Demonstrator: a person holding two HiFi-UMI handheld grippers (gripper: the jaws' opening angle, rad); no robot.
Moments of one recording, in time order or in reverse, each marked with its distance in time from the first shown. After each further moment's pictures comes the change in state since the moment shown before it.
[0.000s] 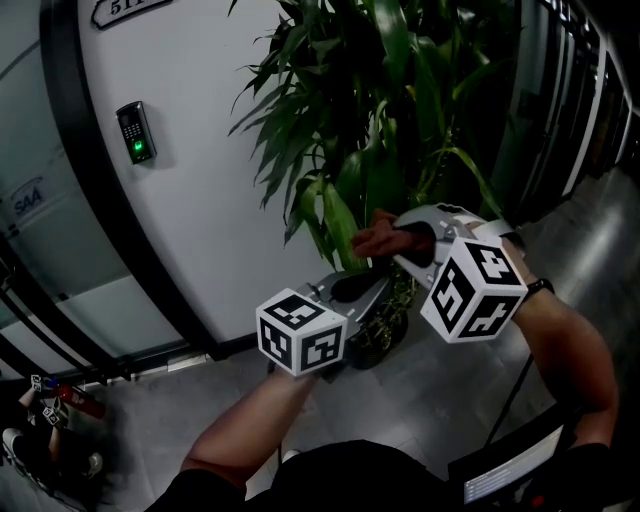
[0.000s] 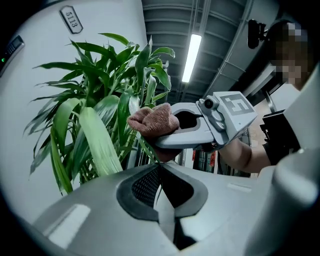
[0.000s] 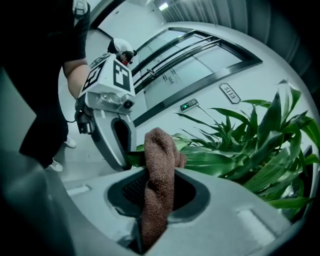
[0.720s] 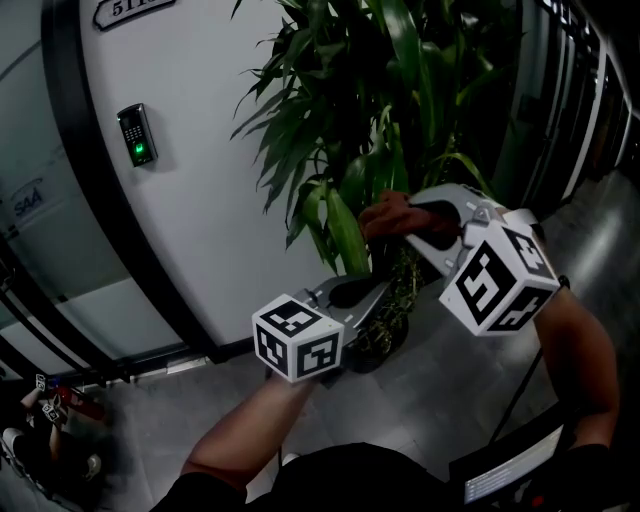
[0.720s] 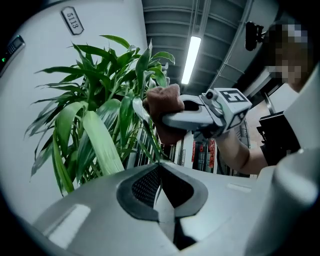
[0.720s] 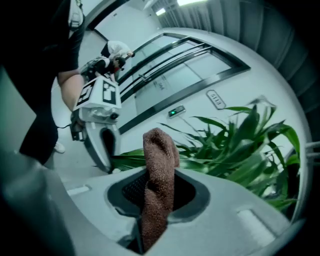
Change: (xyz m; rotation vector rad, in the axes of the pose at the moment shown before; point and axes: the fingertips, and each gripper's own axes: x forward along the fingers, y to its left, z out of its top) left arm -0.006 0.001 0.005 0.001 -0.019 -0.011; right arm -0.032 -0.045 0.012 0.039 -0.053 -0.128
